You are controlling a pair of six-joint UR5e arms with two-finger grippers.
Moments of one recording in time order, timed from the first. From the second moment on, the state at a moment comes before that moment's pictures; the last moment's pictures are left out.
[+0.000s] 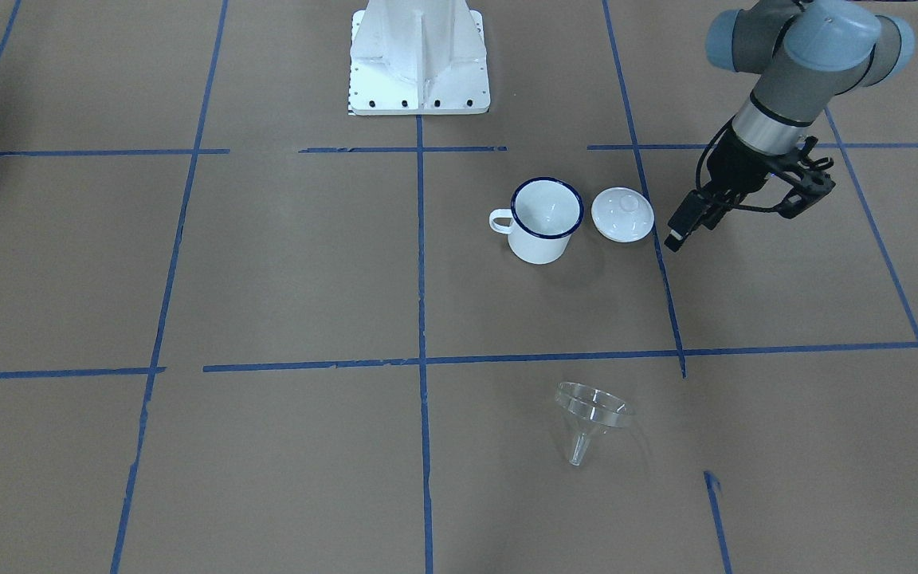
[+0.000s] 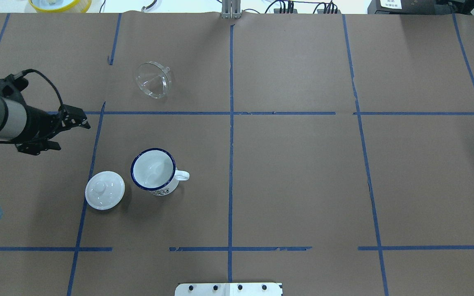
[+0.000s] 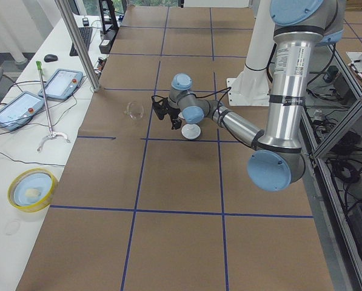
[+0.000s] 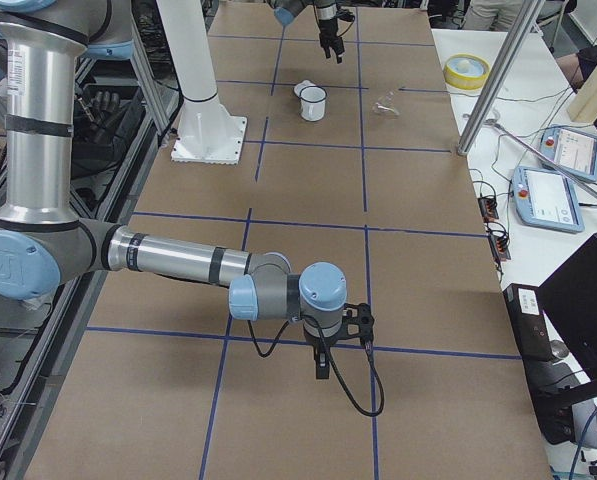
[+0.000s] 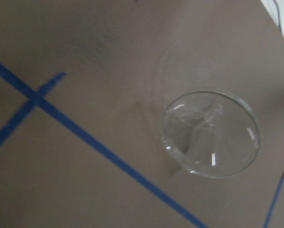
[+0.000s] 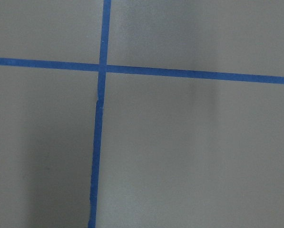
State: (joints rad) left arm -0.78 -1.59 -1.99 -2.00 -1.98 -1.65; right arm 1.57 -1.69 1.56 -1.37 2.29 0.01
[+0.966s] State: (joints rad) left arm -0.58 -1.76 -1.96 -1.68 -1.92 -1.71; right arm 1.57 -1.69 1.56 -1.37 2.29 0.01
